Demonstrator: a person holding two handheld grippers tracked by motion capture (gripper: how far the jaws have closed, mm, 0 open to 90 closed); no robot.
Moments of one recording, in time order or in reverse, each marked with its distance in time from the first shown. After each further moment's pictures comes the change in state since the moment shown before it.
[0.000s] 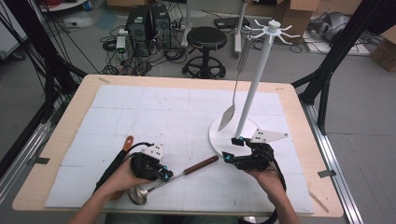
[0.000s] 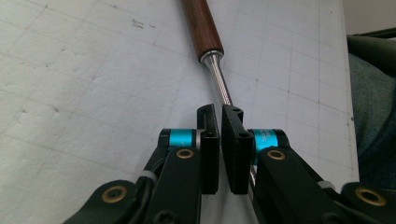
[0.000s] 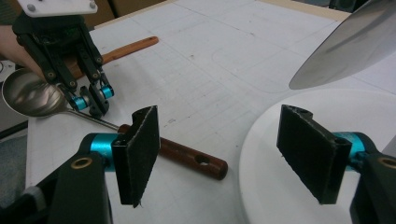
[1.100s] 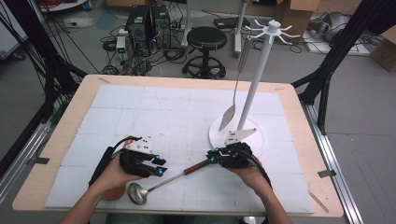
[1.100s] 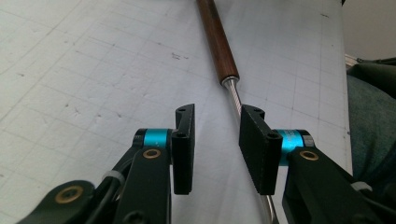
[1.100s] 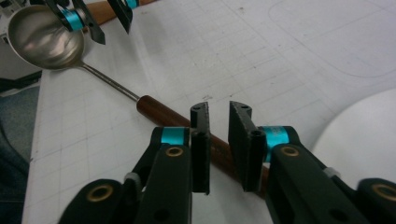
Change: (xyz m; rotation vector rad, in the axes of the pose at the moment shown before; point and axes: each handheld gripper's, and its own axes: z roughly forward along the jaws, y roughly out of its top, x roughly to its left) left arm -0.003 -0.001 -0.034 -0.116 0.095 -0.005; right arm 0.009 0.004 0.063 0.209 0.161 -0.091
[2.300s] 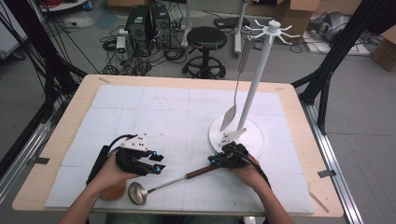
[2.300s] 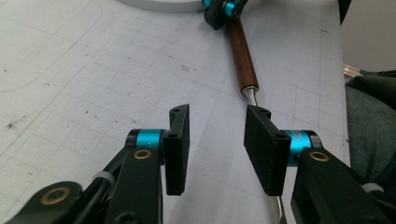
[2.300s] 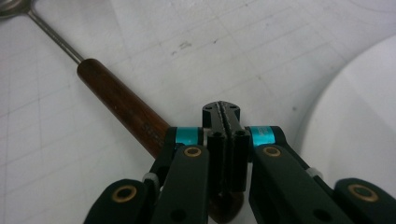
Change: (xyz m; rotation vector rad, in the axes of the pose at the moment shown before) left arm 0.002 0.001 -0.009 -0.044 0.018 0.005; right arm -0.012 -0.015 0.013 0.170 -0.017 0.020
